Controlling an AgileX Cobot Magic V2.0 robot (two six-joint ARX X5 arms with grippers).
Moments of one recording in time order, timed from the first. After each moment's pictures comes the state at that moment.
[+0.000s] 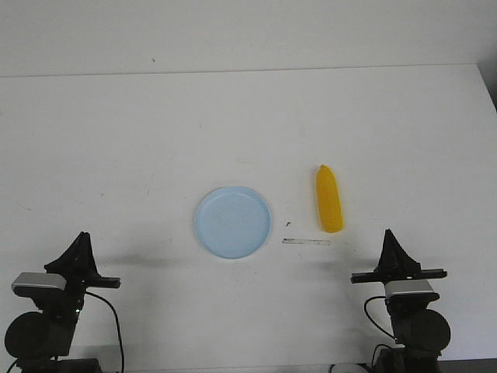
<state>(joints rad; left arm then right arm) 0.01 0.17 0.33 0.01 0.08 -0.02 0.00 0.00 0.01 0.12 -0.03 -0.03</state>
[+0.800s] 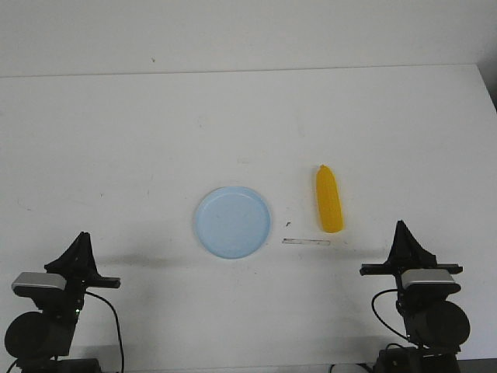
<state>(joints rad) 0.01 0.17 0.33 0.01 0.08 -0.02 0.04 0.16 0.29 -0.05 0.04 0.06</state>
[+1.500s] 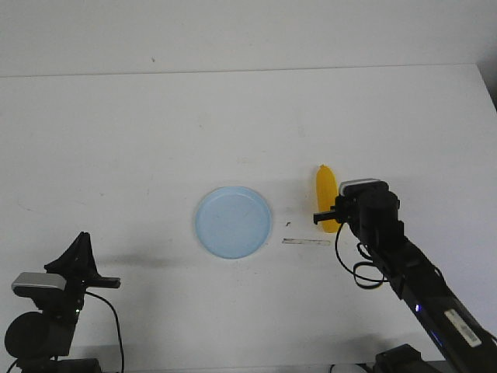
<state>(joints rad) 0.01 0.17 0.33 0.01 0.08 -0.02 0.25 1.10 0.78 -0.23 0.09 0.13</state>
